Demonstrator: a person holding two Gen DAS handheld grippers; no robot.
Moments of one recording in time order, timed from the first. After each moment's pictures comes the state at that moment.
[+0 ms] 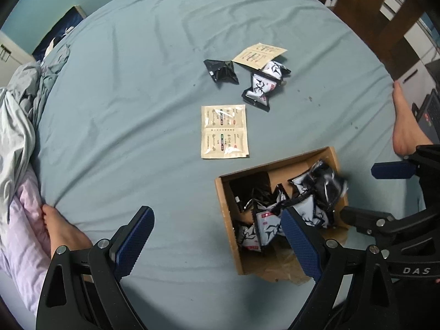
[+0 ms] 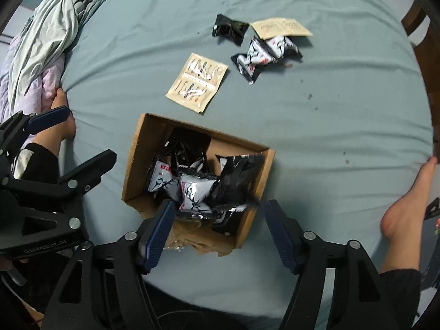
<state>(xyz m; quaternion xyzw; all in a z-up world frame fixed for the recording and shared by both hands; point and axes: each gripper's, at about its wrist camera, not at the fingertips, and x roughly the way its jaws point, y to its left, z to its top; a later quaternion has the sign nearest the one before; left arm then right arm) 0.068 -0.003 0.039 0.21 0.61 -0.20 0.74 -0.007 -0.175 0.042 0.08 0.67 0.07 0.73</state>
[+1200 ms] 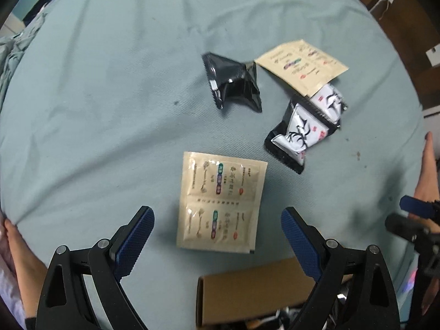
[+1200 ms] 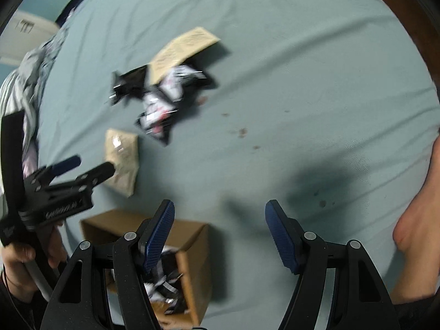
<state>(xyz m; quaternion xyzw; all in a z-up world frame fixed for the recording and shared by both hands) 0.189 -0.057 -0.083 0.14 0.68 -0.18 0.70 0.052 -0.285 -0.036 0.23 0.64 -0.02 0.73</state>
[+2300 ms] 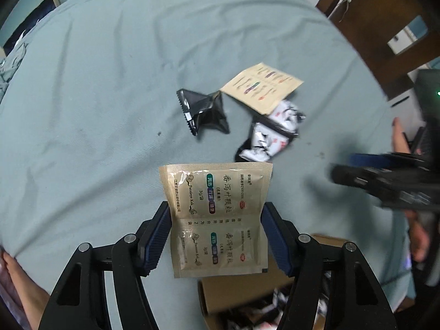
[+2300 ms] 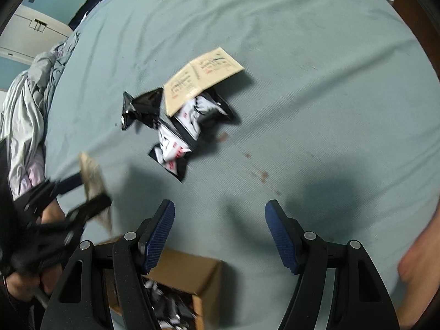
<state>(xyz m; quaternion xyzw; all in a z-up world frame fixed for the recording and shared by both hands) 0.168 -0.049 -0.038 0.13 0.62 -0.27 0.72 0.085 -0.269 -0.033 0.22 0.61 0.01 0.76</state>
